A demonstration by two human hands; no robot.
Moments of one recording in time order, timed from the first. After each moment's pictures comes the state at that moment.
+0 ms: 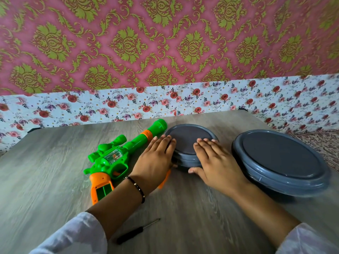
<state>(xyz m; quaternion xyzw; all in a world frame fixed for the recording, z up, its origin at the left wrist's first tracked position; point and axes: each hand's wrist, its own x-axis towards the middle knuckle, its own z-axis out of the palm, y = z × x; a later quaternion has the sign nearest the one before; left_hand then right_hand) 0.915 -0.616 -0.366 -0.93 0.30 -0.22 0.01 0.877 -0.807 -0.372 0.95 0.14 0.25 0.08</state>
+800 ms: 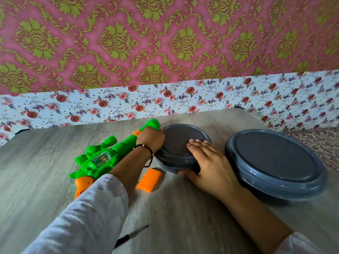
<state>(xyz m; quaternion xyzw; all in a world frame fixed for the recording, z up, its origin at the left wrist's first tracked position) 0.983 -0.659 -0.338 -0.92 -0.05 -0.02 -0.39 0.883 -0.814 -0.380 0.93 0.16 0.31 -0.08</state>
